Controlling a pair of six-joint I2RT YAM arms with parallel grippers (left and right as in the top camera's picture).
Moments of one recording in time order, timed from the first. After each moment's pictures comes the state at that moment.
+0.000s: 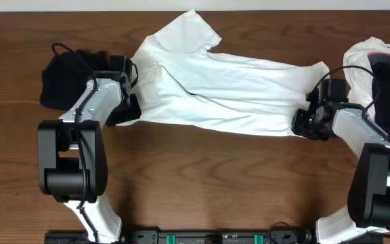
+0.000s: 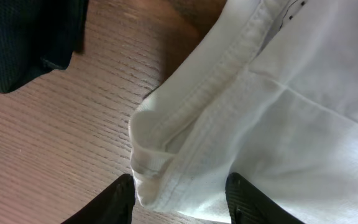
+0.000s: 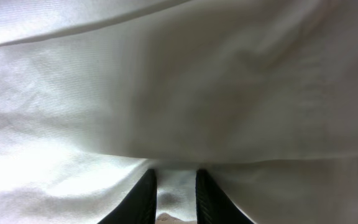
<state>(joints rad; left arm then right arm) -0.05 1.94 1.27 -0.84 -0.17 -0.38 -0.11 1.75 0.92 -0.54 -0.17 0.20</state>
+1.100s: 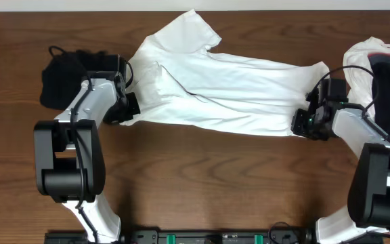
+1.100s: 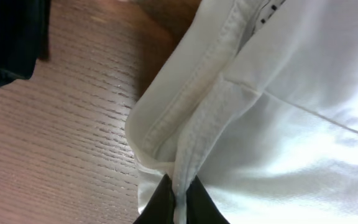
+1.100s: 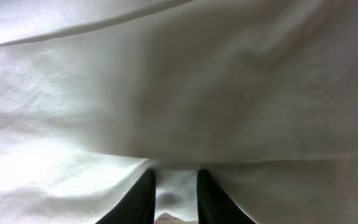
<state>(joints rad) -0.01 1.94 1.27 -0.82 -0.05 -0.34 -0.11 1.75 0.92 -0.54 -0.17 0.20</state>
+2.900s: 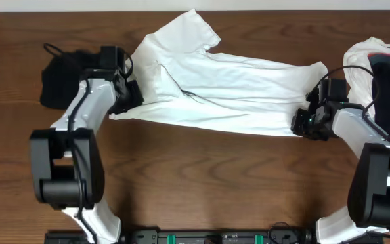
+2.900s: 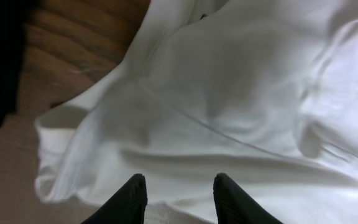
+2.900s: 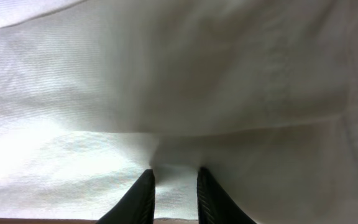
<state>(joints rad) -0.02 1.90 1.28 -0.69 0.04 -0.38 -0.11 1.75 0.92 -0.54 -0.17 0.20</state>
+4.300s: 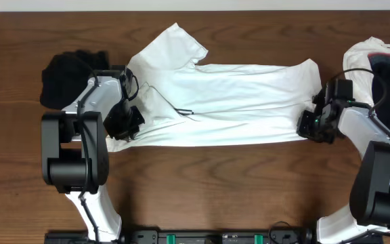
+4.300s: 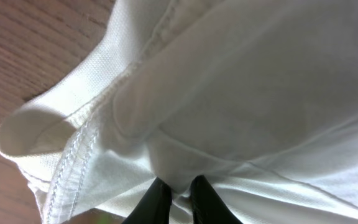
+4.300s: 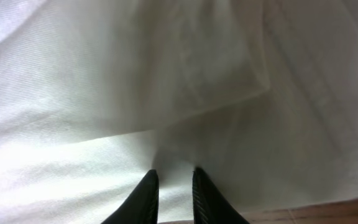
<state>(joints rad) -0.03 2.02 1.30 -1.08 -0.01 -0.56 -0.16 1.76 0.94 -0.62 -0.17 0.20</state>
